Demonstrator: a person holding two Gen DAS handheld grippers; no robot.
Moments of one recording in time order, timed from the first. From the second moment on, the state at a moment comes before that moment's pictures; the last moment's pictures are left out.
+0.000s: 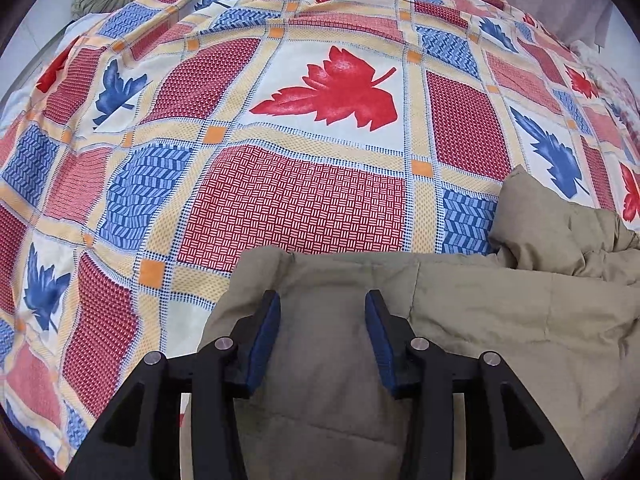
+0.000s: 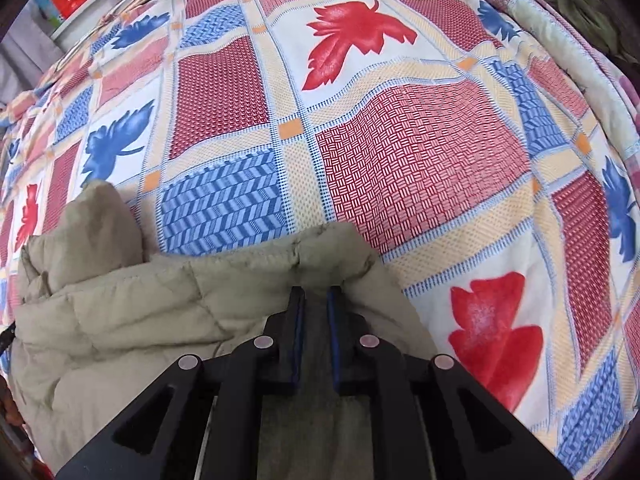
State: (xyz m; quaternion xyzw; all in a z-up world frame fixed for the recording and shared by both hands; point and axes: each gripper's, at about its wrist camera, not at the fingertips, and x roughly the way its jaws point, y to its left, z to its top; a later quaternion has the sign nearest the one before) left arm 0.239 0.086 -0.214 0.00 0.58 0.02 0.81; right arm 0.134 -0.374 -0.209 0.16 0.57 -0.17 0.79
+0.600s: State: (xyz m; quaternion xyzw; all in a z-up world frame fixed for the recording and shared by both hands) left arm 0.193 0.095 -0.186 0.00 0.59 0.00 0.80; right arm 0.084 -0.319 -0.169 0.20 0.57 -0.13 0.79
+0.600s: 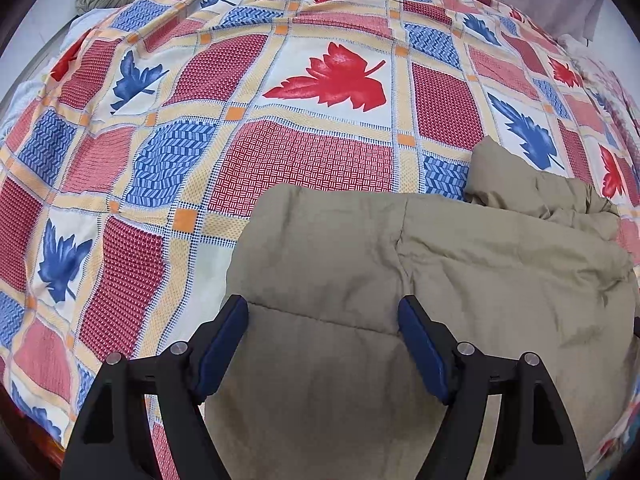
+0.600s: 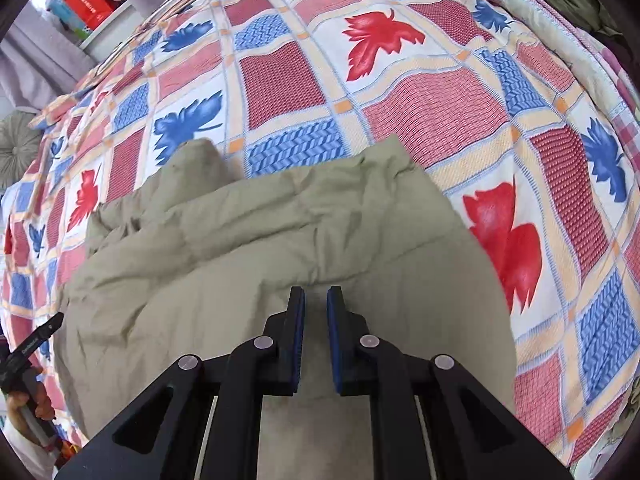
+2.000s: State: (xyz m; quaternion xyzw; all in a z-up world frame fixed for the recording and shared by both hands) left arm 0.103 0.150 -0.186 -0.09 0.63 -0.04 0.77; right arm 0.050 -0.156 -0.165 0.22 0.61 0.02 0.76
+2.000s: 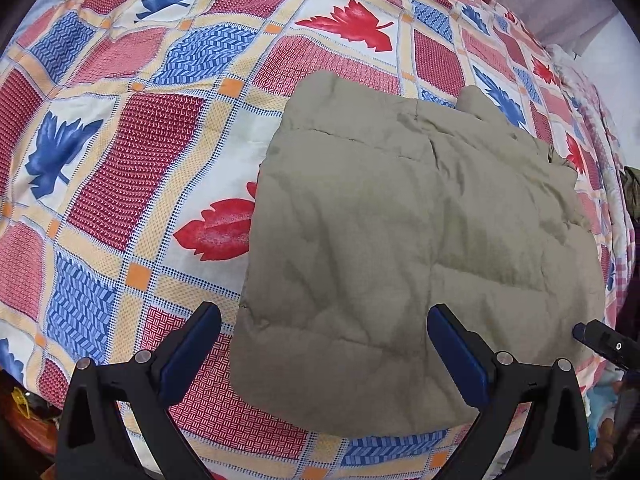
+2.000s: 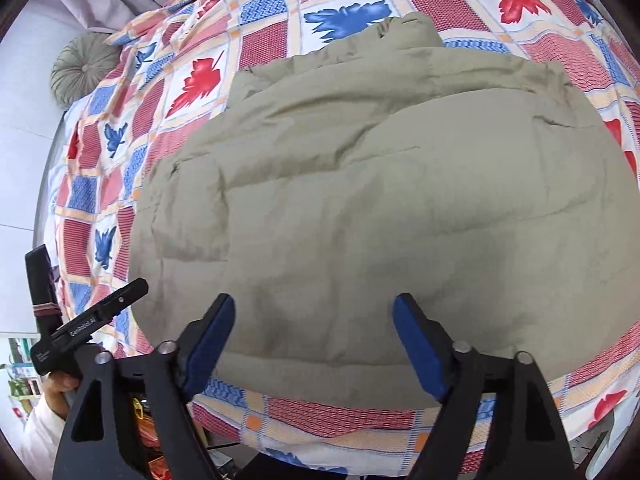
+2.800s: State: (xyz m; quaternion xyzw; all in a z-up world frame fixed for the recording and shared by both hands) left arm 0.151 0.208 -0.249 -0.27 0.66 -0.19 0.67; right arm 0.054 -0.139 -0.194 0.26 0.64 0.06 0.72
